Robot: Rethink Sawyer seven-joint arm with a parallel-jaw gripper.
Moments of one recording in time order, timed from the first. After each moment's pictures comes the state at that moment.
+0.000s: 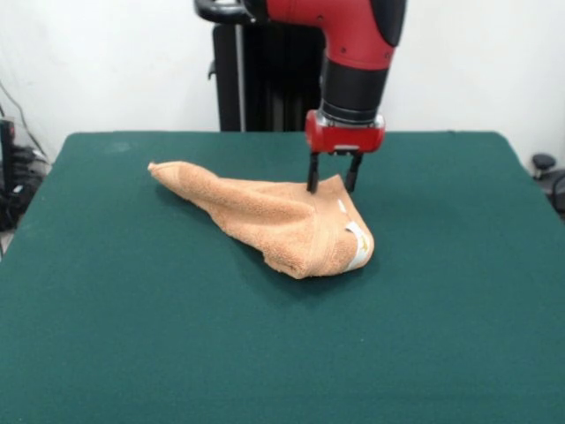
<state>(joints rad) -0.04 -0.49 -0.12 1.98 -0.12 -0.02 1.57</state>
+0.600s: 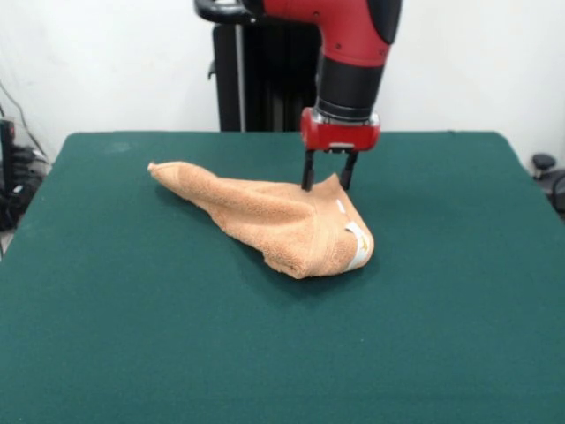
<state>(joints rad) -0.03 -0.49 -0.14 2.00 -0.12 -0.07 1.57</state>
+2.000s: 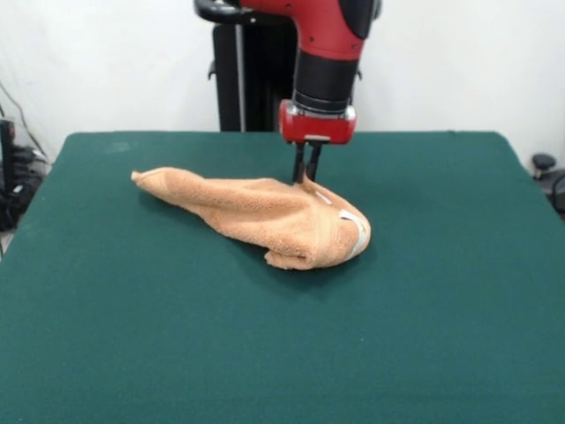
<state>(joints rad) -0.10 -0.50 -0.15 2.06 -0.12 -0.13 1.57</state>
